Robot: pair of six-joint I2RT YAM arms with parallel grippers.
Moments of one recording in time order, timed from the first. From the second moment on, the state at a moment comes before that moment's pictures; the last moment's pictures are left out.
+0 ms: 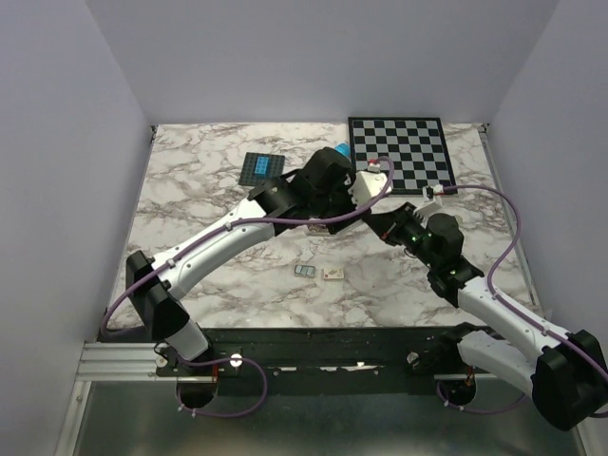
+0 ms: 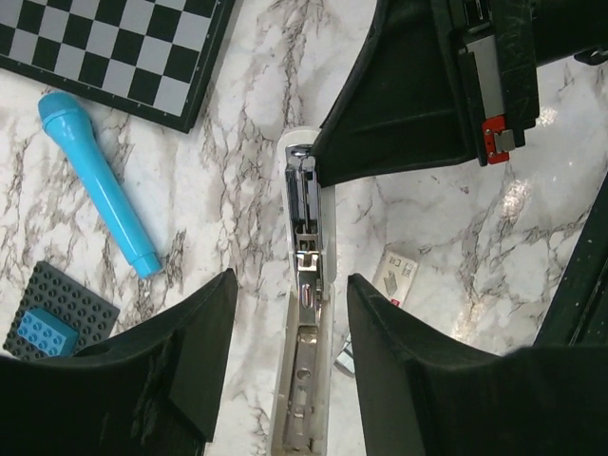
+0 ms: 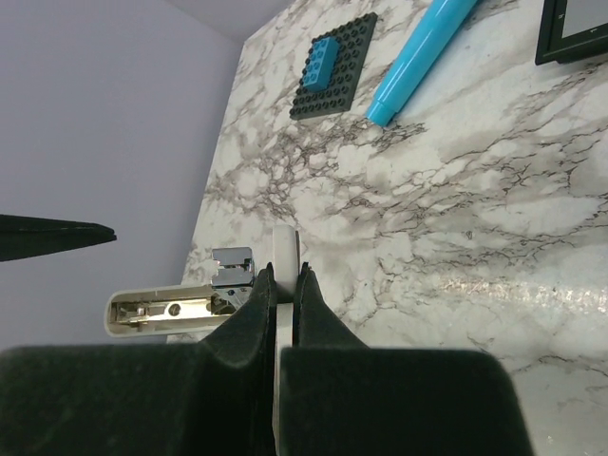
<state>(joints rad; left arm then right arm) -0.92 1.56 1.60 -0.68 0.09 0.33 0.45 0.97 0.46 0.36 -0.12 0.87</state>
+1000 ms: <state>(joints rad) -0.88 1.83 1.86 -1.04 0.15 0.45 0.45 0.97 0.46 0.37 -0.15 0.87</state>
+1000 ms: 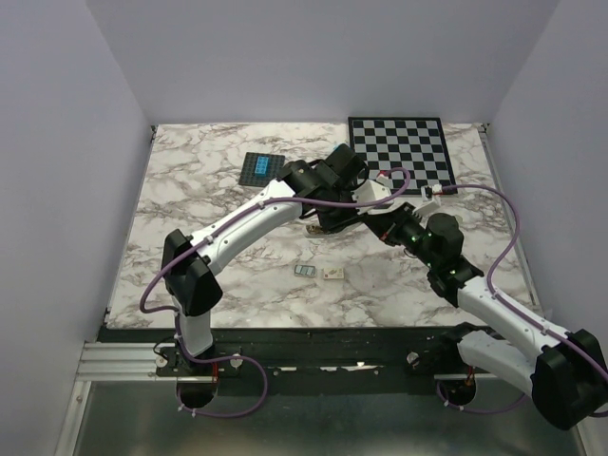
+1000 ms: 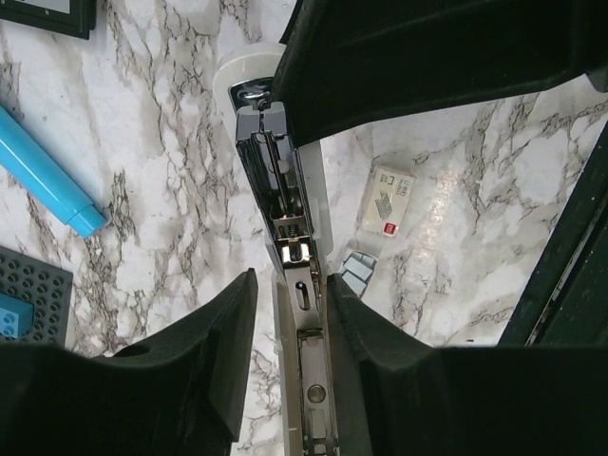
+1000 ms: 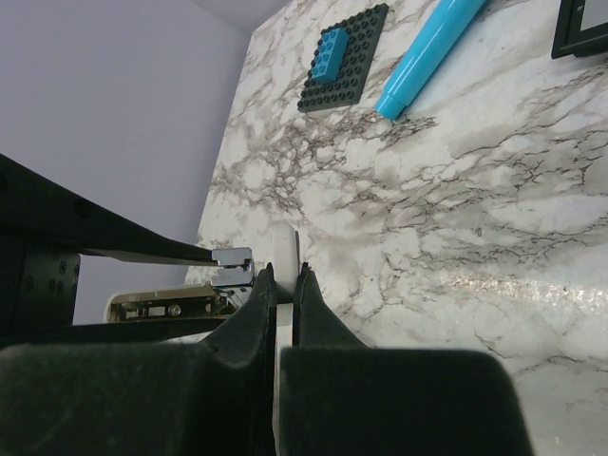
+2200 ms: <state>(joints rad) -0.72 1.88 1.75 -1.15 0.05 0.61 0.45 1.02 0.43 0.41 -0.20 0.86</state>
